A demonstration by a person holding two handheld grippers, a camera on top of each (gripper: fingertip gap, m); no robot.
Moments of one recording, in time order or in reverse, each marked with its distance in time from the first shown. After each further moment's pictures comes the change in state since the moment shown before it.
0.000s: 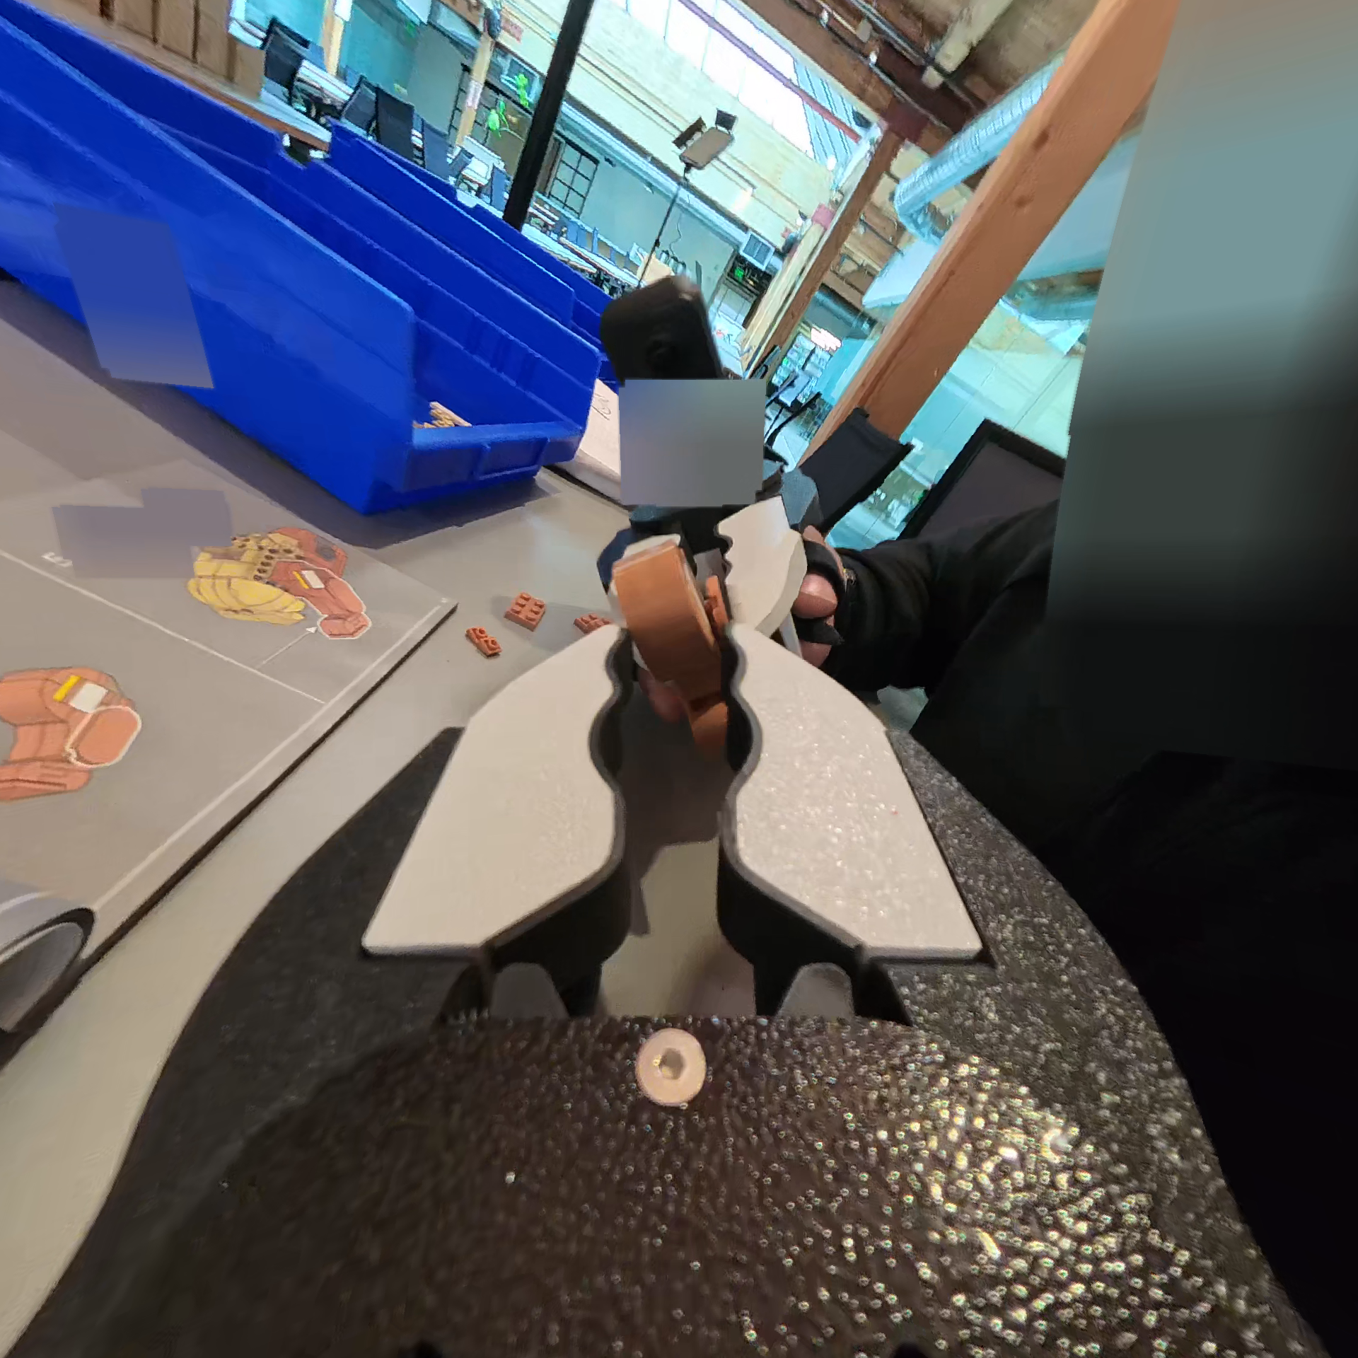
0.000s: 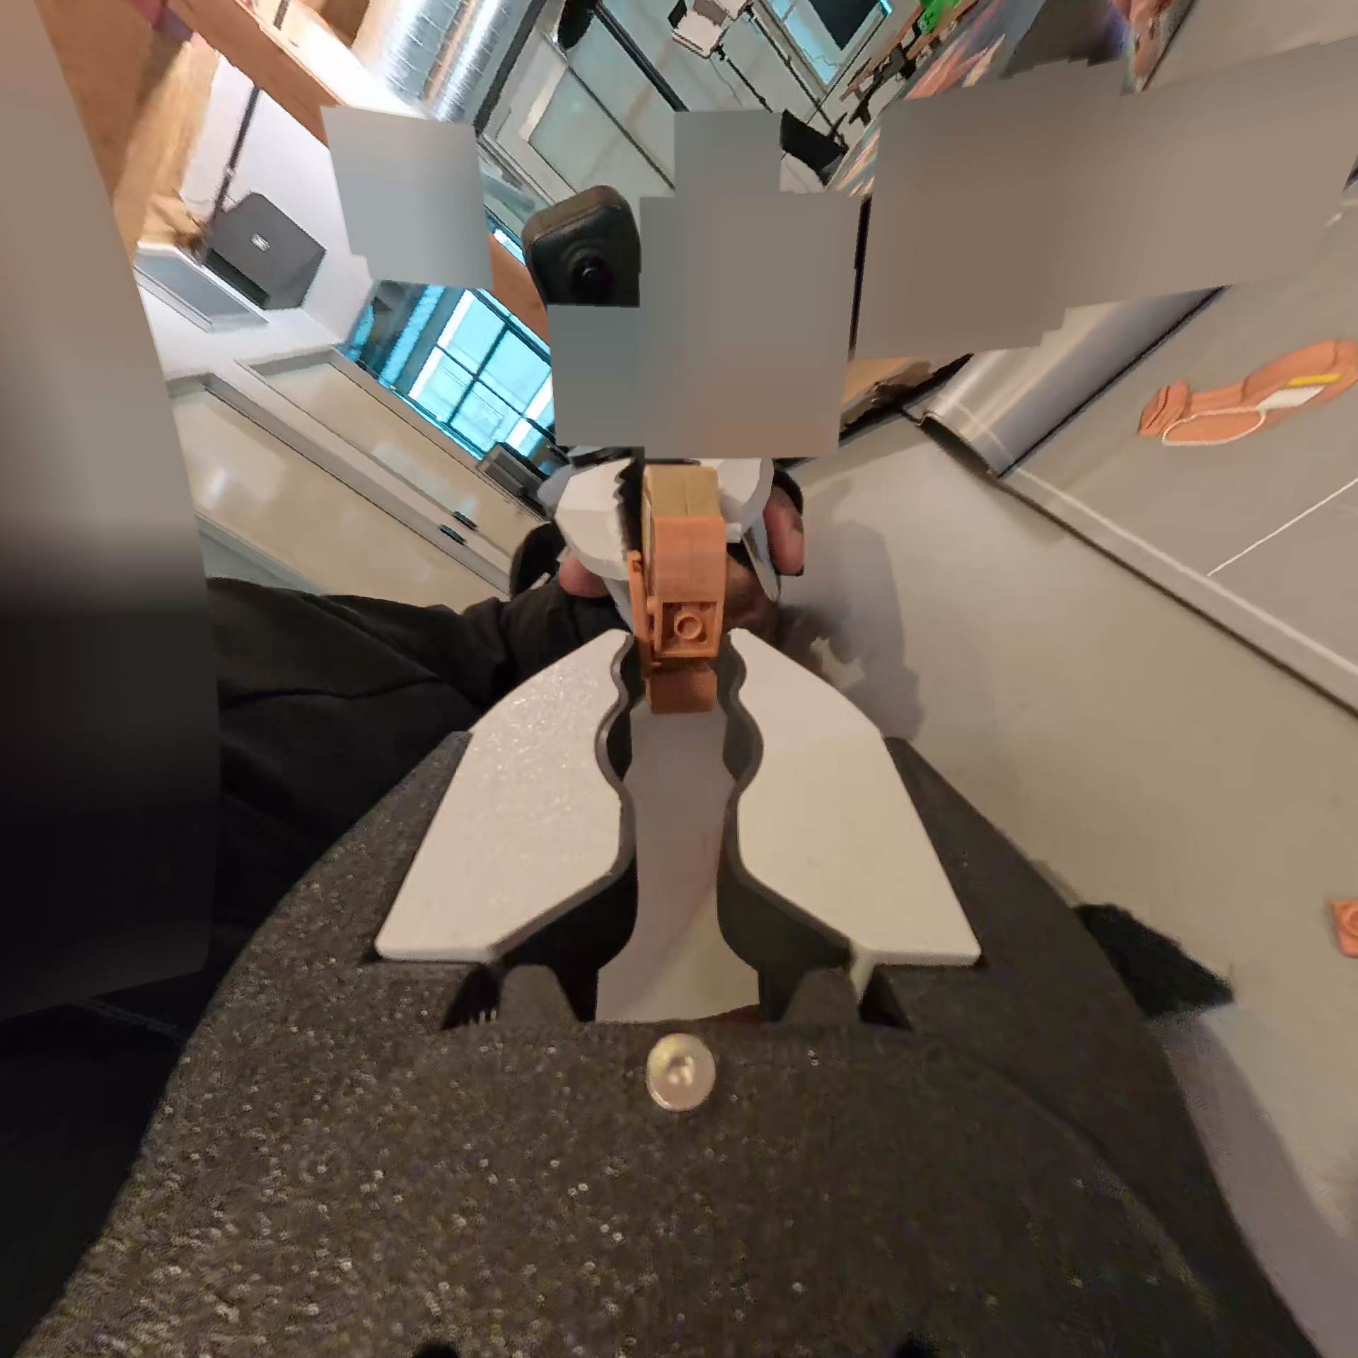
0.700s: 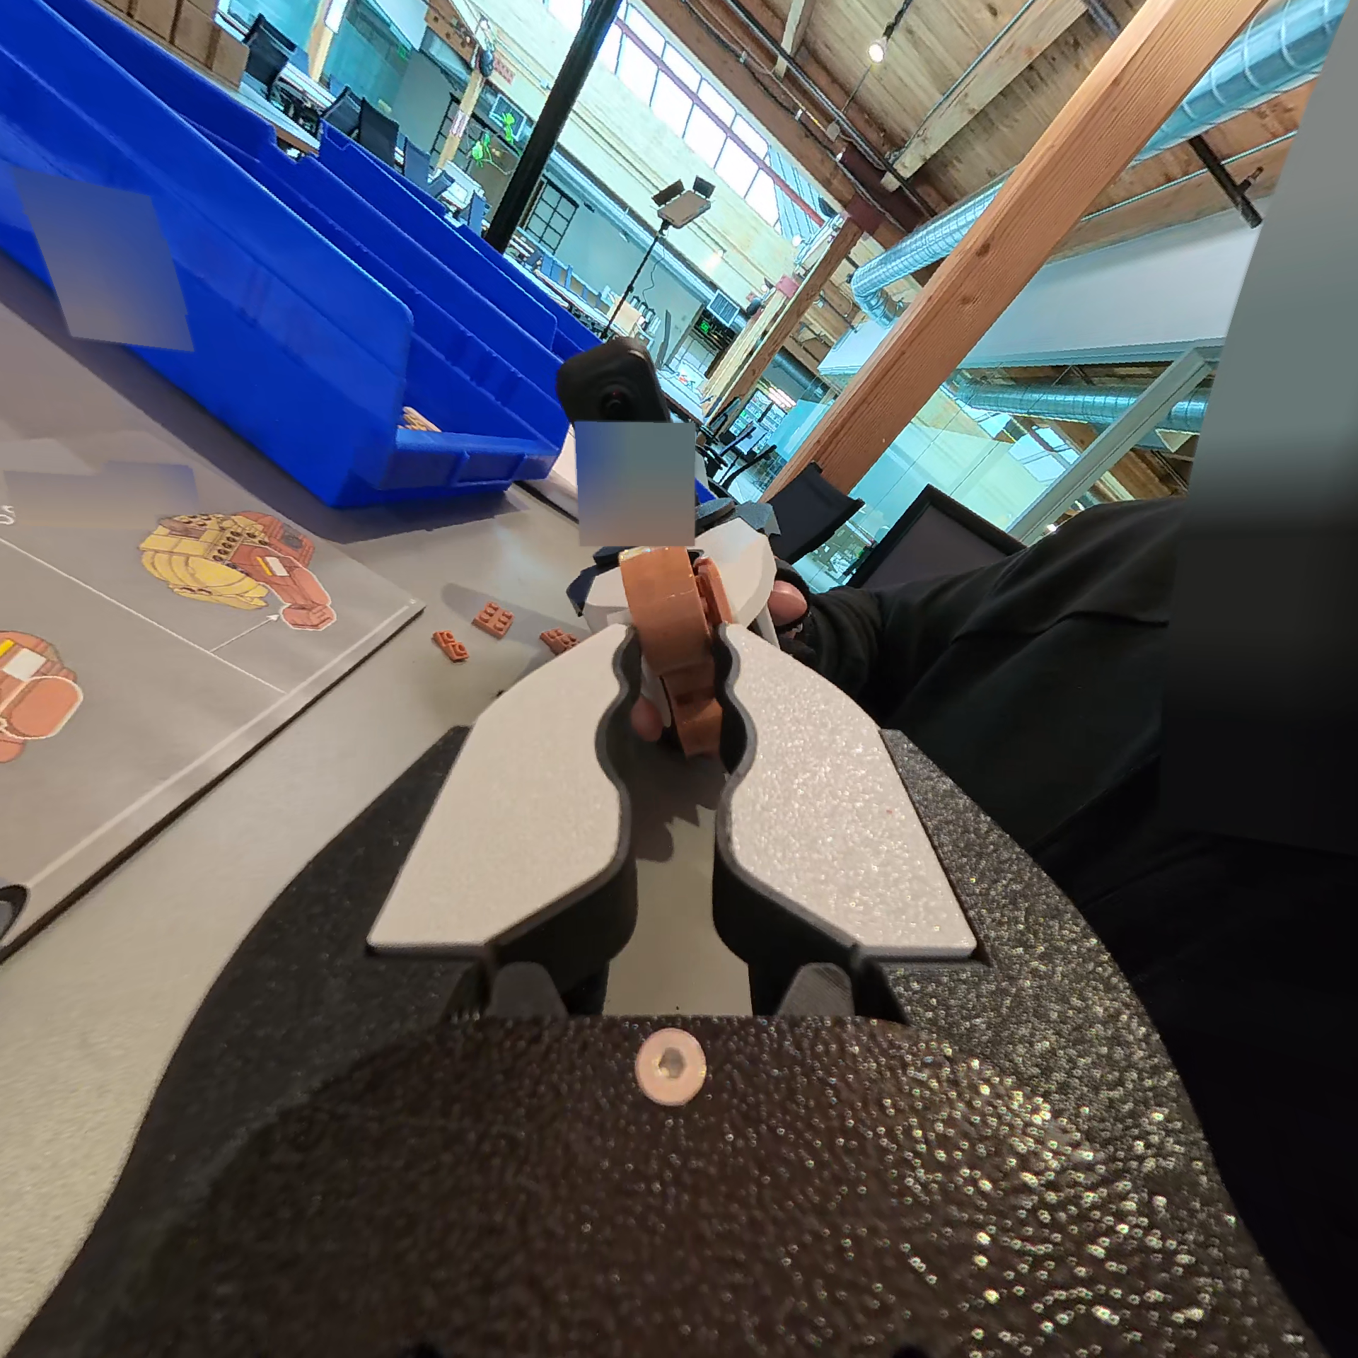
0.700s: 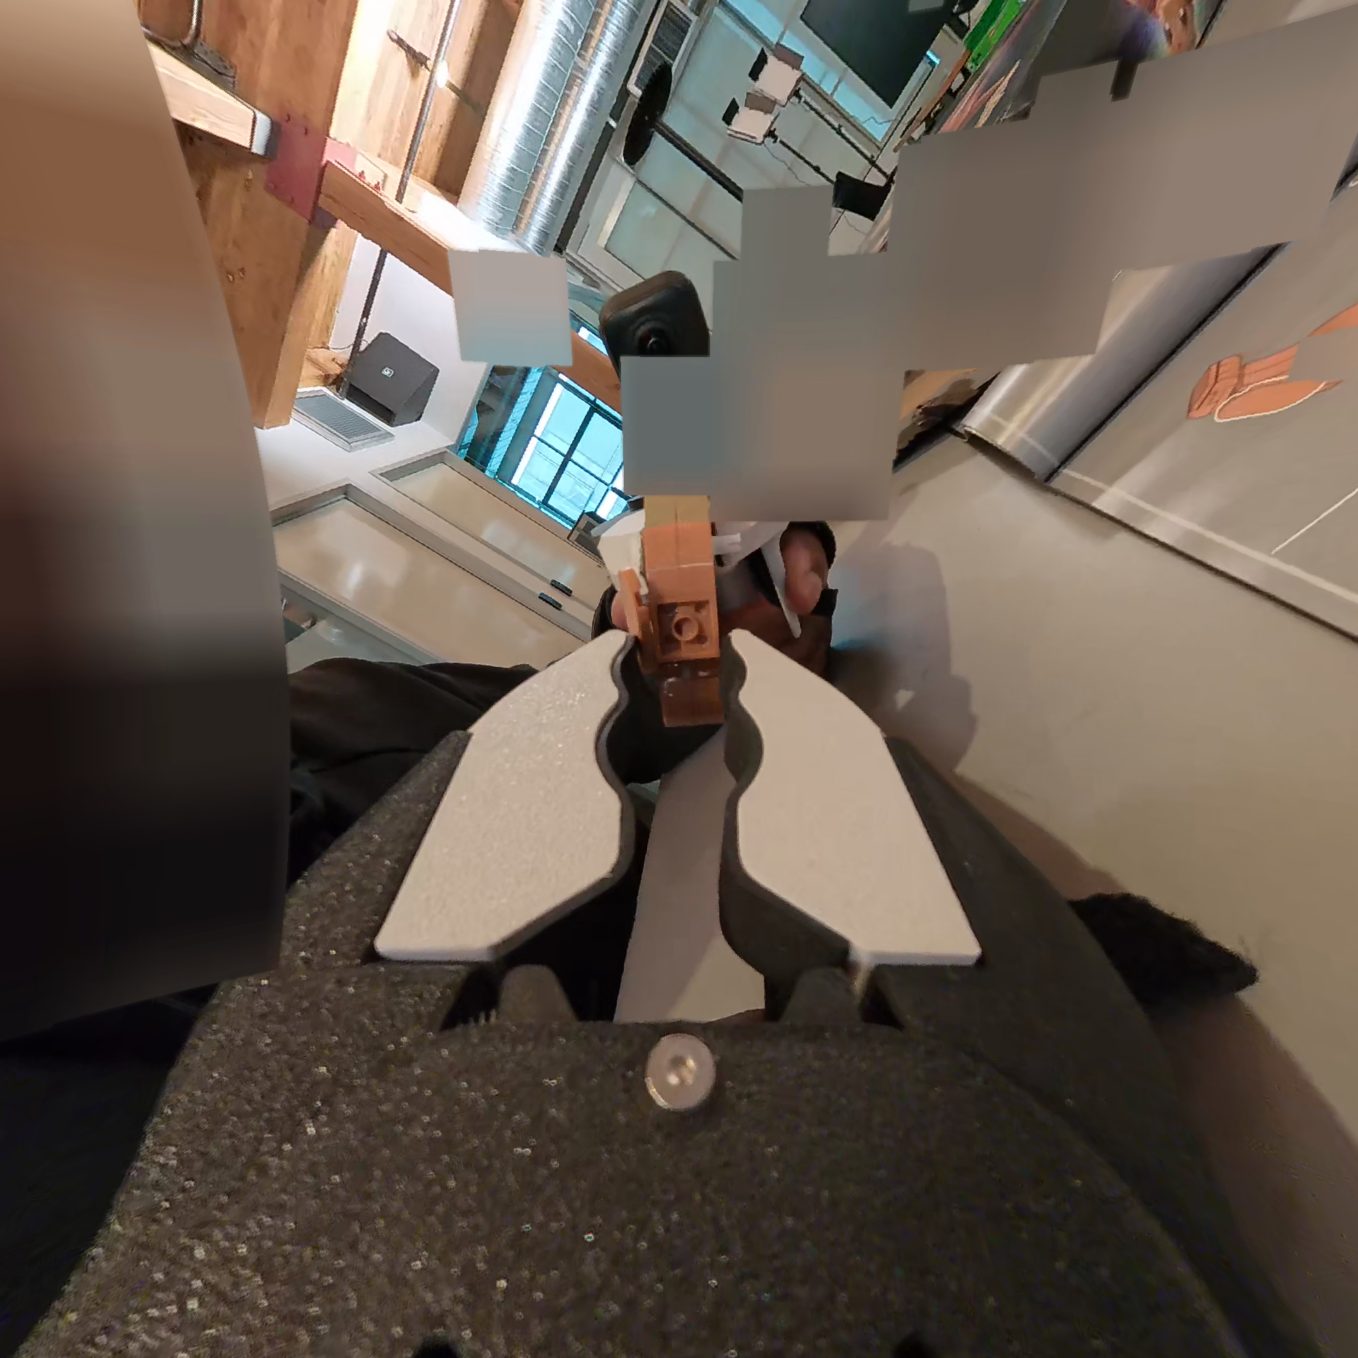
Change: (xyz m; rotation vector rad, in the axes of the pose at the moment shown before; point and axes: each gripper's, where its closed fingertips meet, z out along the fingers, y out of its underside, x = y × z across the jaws) left arm 0.002 -0.005 -0.002 0.056 0.048 -0.113; right arm -0.004 -0.010 -0.002 0.084 -0.095 0.122
